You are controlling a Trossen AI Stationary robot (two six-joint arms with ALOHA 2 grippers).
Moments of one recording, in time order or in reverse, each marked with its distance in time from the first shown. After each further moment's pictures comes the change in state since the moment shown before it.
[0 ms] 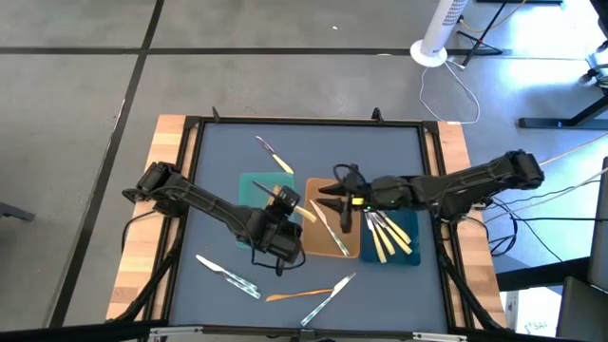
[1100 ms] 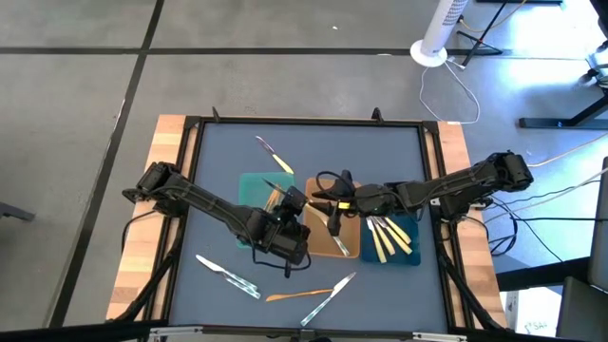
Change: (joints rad) left arm 0.000 0.000 0.000 0.204 -0.102 0.110; right arm 0.003 0.115 0.000 0.029 0.066 0.060
